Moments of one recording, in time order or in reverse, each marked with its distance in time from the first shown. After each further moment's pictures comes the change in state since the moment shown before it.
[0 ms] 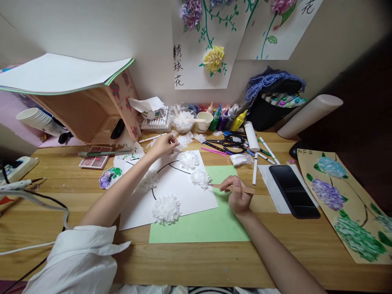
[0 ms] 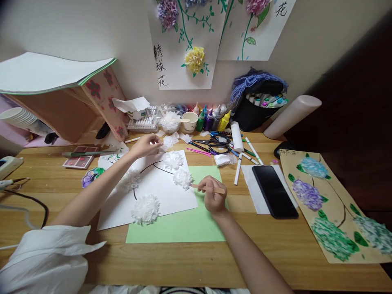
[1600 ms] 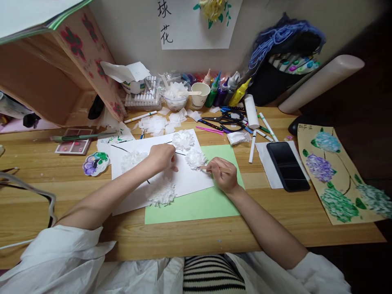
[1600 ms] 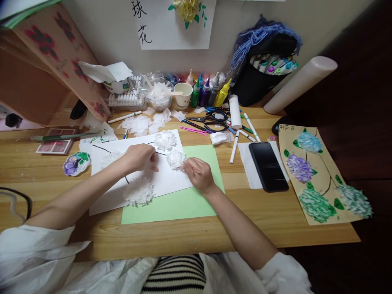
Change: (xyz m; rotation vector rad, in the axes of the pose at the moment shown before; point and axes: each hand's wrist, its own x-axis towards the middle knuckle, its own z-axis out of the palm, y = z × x) left_hand -0.059 0.054 0.024 0.511 -0.622 -0.101; right_hand 0.006 -0.008 0.009 -0.273 -0.246 -0.276
